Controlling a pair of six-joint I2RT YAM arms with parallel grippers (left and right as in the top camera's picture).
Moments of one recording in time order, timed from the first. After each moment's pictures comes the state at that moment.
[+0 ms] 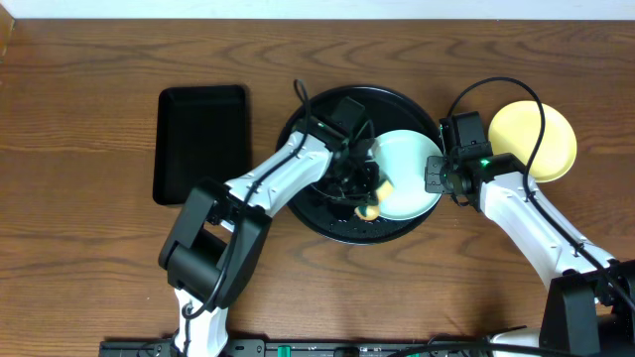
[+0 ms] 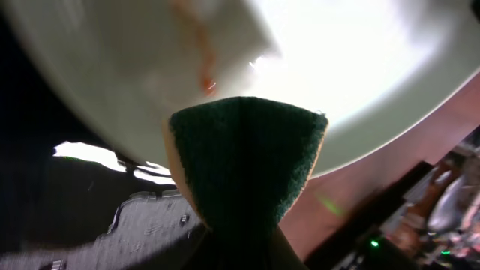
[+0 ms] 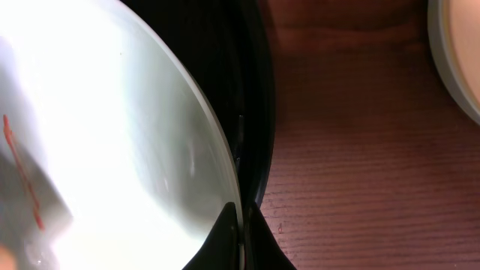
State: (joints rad) left arm -0.59 2.01 1.42 -0.81 0.61 -0.45; right arm 0.24 1.58 0.96 -0.56 0.12 0.31
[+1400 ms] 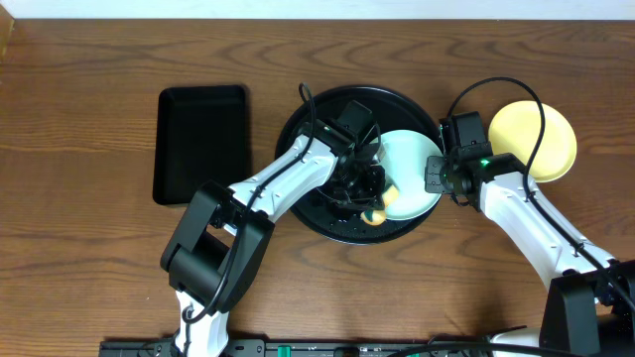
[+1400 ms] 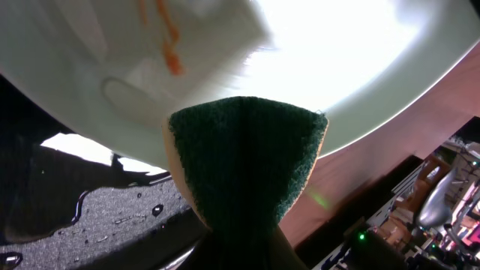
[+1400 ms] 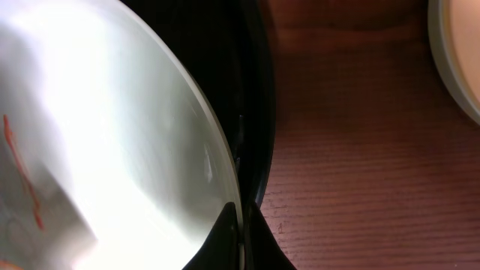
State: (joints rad) left arm -0.62 2.00 1.42 -0.80 0.62 -0.49; right arm 0.24 1.58 0.96 -0.56 0.12 0.31
